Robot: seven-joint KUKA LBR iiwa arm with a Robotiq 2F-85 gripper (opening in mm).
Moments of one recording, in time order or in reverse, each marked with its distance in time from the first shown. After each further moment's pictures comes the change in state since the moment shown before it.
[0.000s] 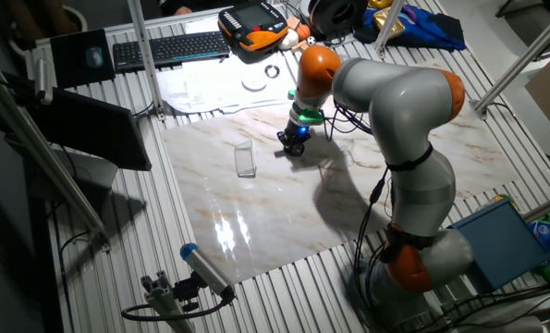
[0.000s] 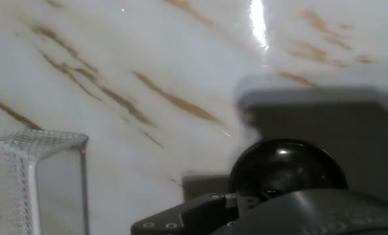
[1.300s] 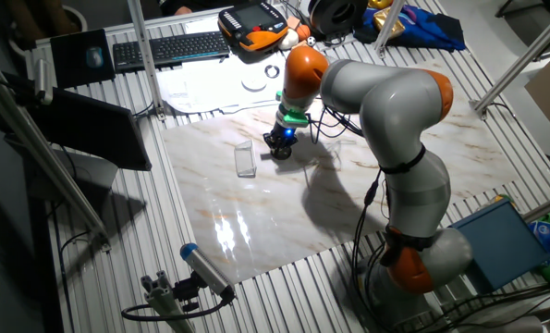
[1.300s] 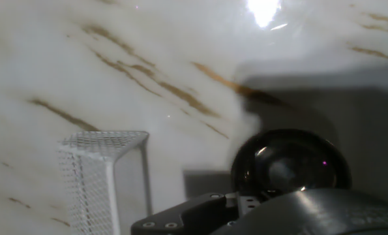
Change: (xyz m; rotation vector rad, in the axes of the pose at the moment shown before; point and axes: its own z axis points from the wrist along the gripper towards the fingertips) arm 0.008 0.049 0.007 -0.020 0.021 0.084
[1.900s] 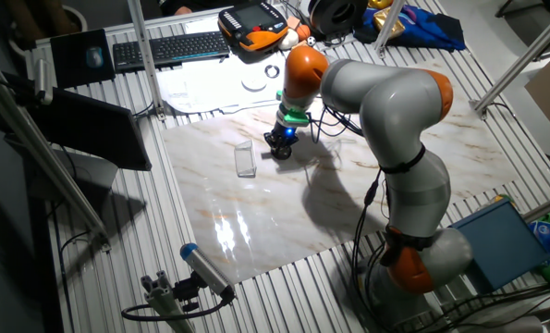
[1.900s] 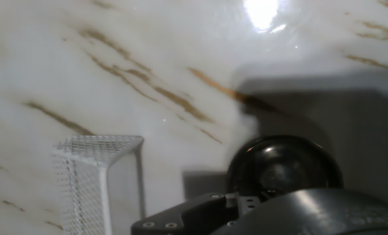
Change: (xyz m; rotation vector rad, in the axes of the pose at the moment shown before) arm -0.005 -0.005 -0.001 0.005 -0.003 -0.015
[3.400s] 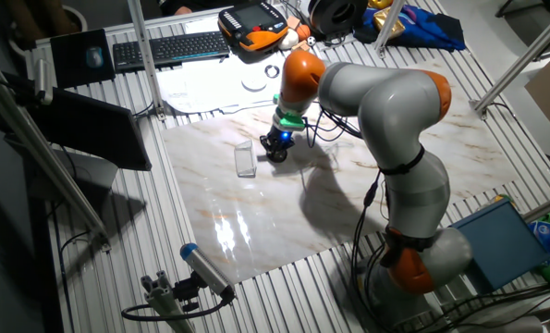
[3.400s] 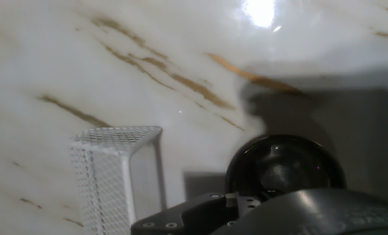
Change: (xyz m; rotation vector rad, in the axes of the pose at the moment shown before) arm 0.011 0.019 0.010 -0.025 -0.001 0.039
